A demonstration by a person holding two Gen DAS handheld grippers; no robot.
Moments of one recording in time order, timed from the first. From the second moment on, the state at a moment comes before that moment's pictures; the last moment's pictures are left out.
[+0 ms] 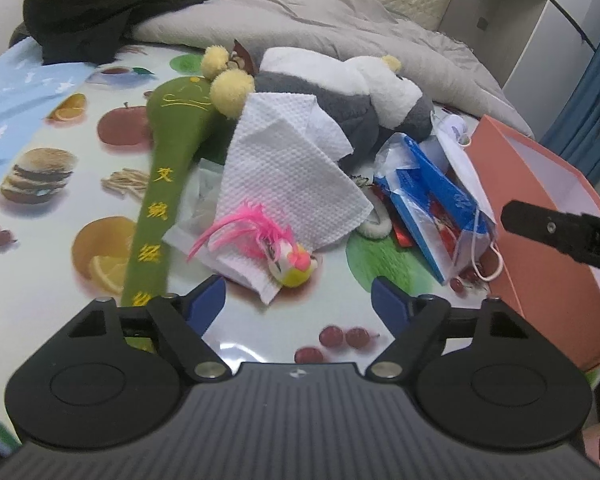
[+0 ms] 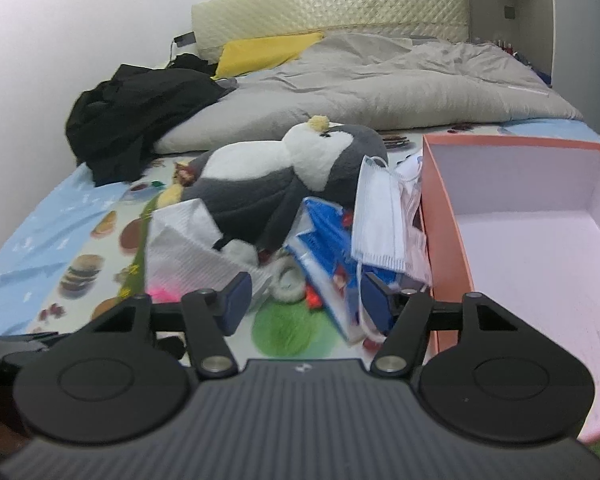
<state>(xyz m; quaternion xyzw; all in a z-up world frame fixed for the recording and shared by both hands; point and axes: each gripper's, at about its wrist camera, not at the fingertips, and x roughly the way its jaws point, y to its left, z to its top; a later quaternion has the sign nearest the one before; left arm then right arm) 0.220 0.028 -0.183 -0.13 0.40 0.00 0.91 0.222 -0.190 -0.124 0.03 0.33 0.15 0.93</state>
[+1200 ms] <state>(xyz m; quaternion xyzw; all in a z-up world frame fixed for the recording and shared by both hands) 0.227 0.026 -0.185 -0.17 0.37 -0.02 0.91 0.252 -0.183 -0.128 -0.04 0.30 0.10 0.95</state>
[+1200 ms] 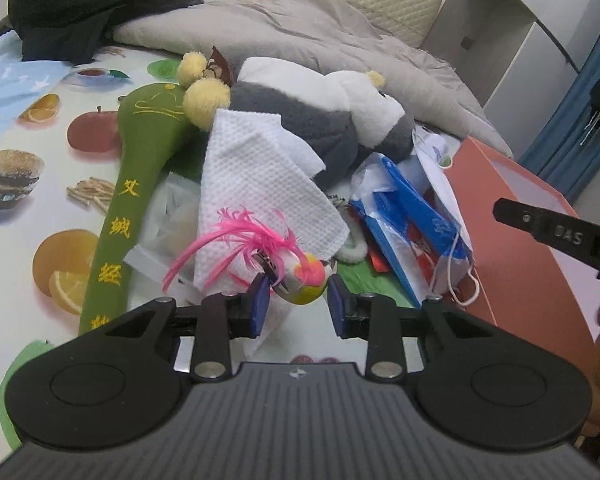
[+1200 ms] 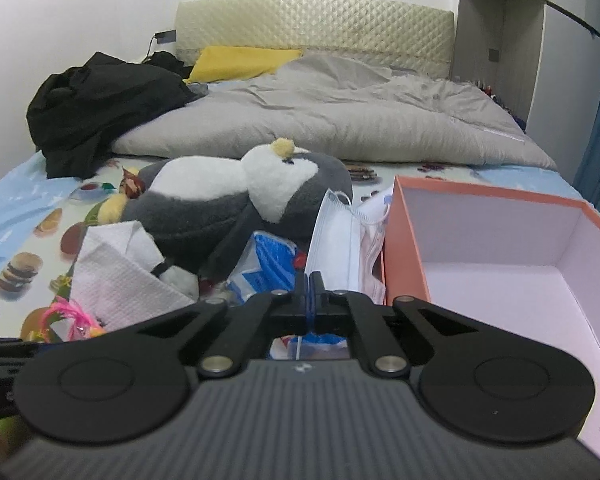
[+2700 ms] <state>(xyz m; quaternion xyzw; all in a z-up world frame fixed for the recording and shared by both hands) 0.184 0.066 -0.205 -0.19 0.39 -0.03 0.90 0.287 -0.102 -0.186 0.11 0.41 0.29 0.86</state>
